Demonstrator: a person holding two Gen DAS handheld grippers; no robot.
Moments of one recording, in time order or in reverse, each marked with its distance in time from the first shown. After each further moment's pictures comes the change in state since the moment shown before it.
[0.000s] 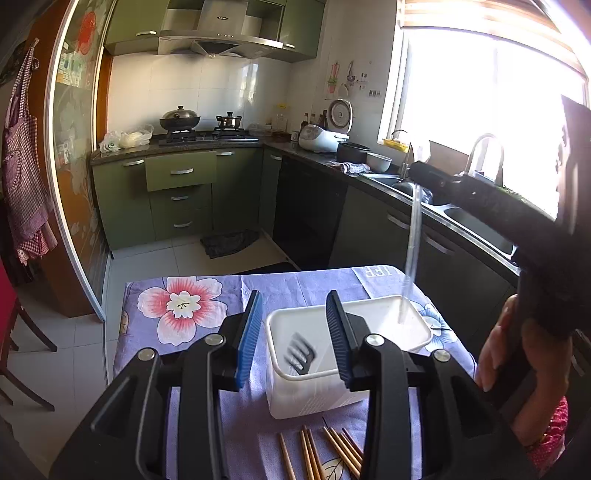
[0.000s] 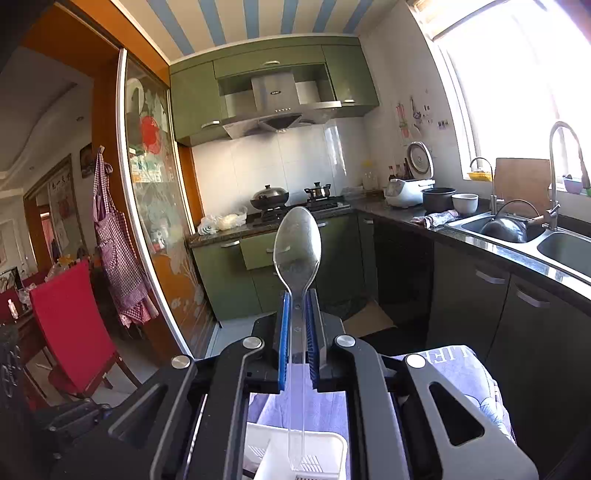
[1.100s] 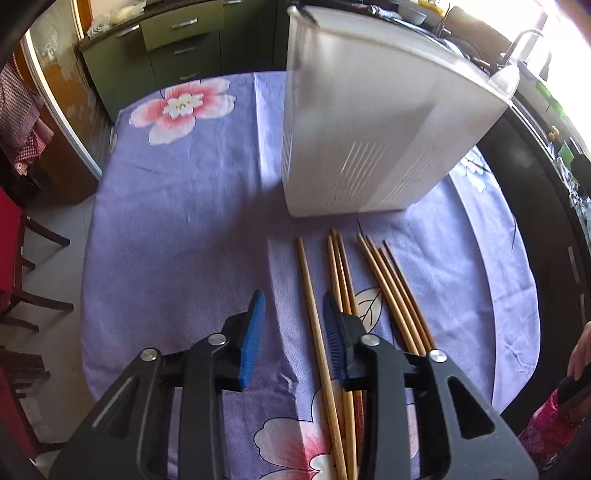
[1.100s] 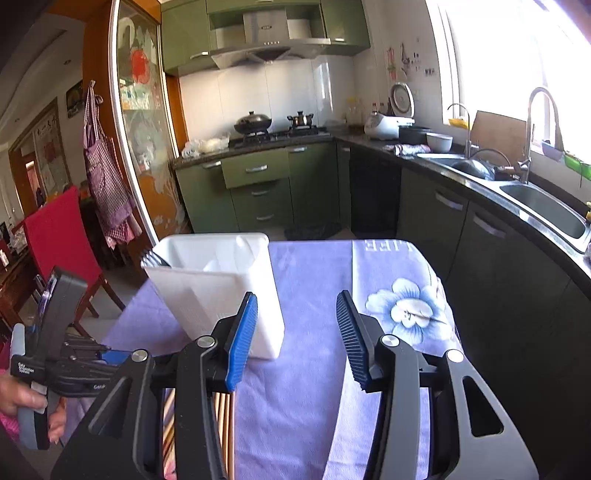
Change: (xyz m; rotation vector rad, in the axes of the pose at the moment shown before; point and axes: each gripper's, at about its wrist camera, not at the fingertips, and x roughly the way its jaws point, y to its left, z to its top) left arm 0.049 0.015 -0.114 -0.028 0.647 0.065; right arm -0.102 -0.050 -0.119 -0.071 0.295 -0.082
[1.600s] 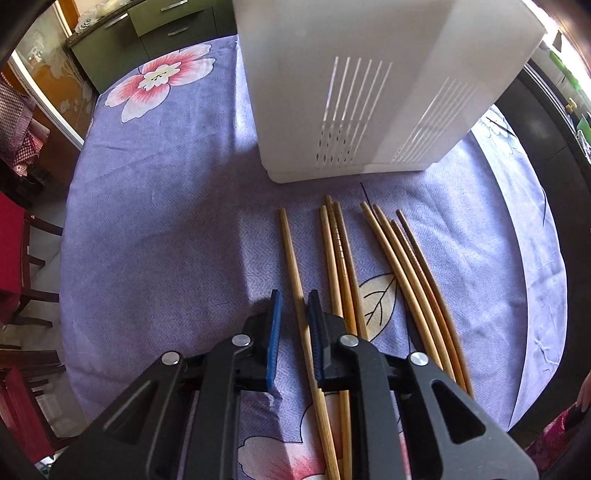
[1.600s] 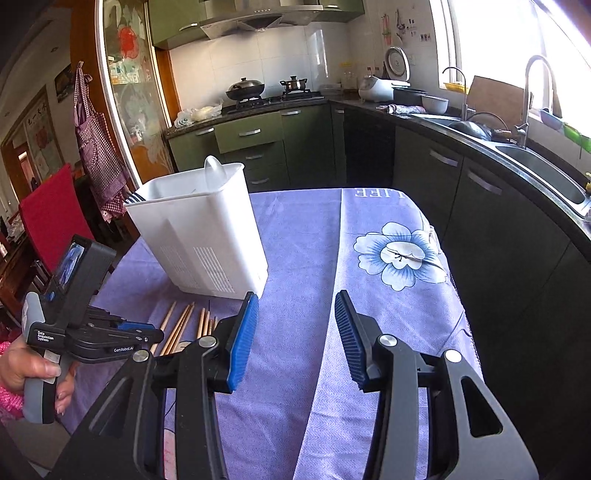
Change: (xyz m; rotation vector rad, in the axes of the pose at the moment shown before) left arm 0.040 -0.025 -0.001 0.041 0.101 0.068; right arm 0.002 -0.021 -0.043 0.024 0.116 -0.001
